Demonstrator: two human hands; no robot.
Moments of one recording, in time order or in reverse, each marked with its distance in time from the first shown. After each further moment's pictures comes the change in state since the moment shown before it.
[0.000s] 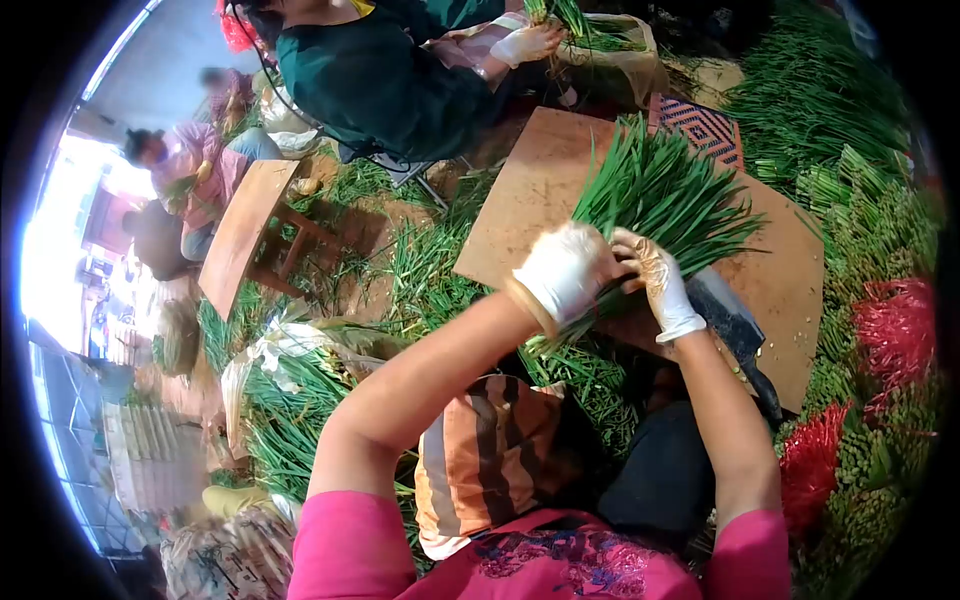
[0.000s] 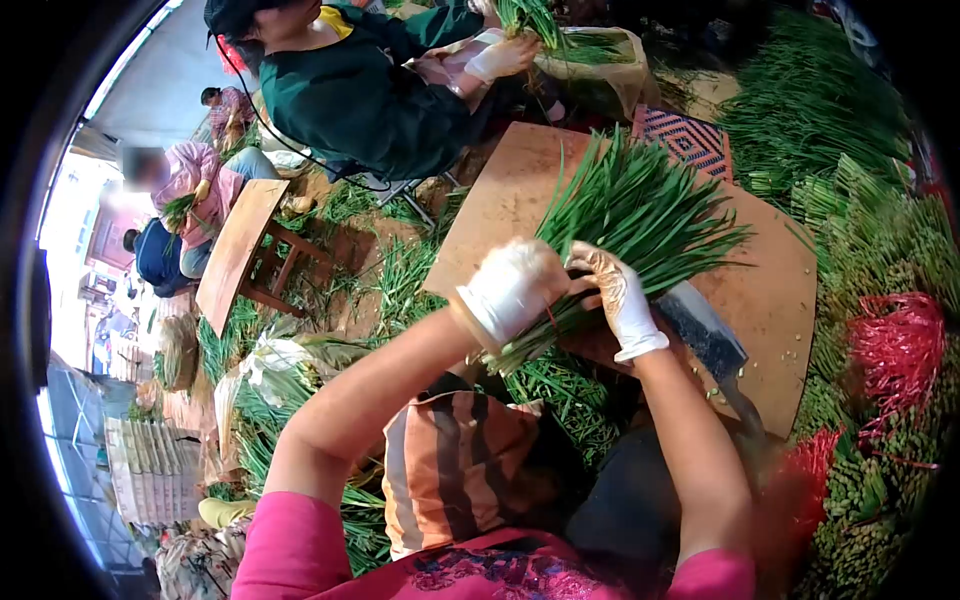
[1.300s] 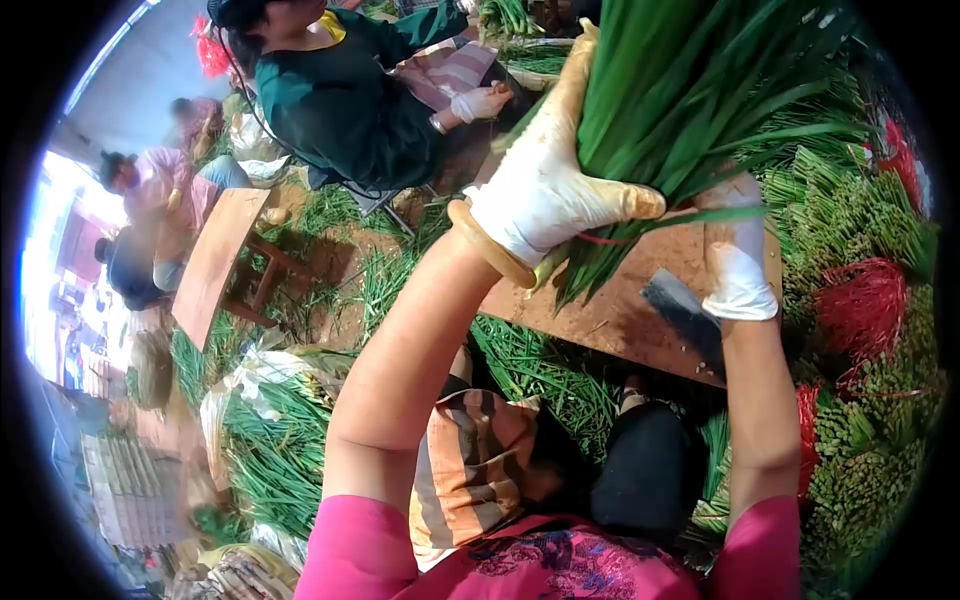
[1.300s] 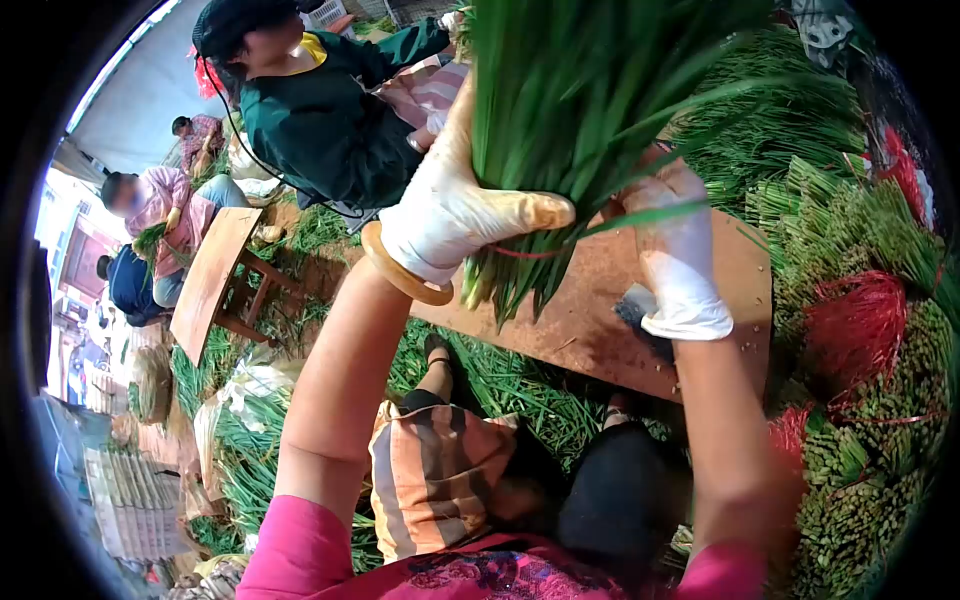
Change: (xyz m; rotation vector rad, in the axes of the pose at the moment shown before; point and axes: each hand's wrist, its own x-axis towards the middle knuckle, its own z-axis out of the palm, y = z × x) left_hand 0.045 0.048 -0.118 -1.242 0.315 0.418; right_hand -0.040 -0.148 0.003 -0.474 0.247 -0.844
